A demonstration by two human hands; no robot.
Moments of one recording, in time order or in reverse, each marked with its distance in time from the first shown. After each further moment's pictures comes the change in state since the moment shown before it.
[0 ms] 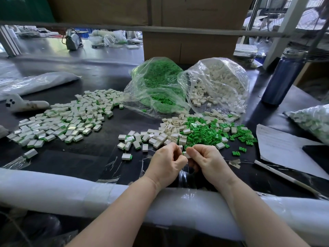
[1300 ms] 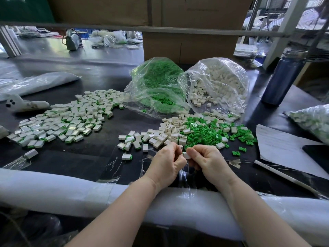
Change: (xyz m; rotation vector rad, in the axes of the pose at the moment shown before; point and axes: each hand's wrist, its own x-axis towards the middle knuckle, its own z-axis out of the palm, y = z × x) left_hand 0.000 0.000 -0.001 0.005 -0.050 0.012; right_hand -0.001 -0.001 -0.002 -0.037 -0.009 0.004
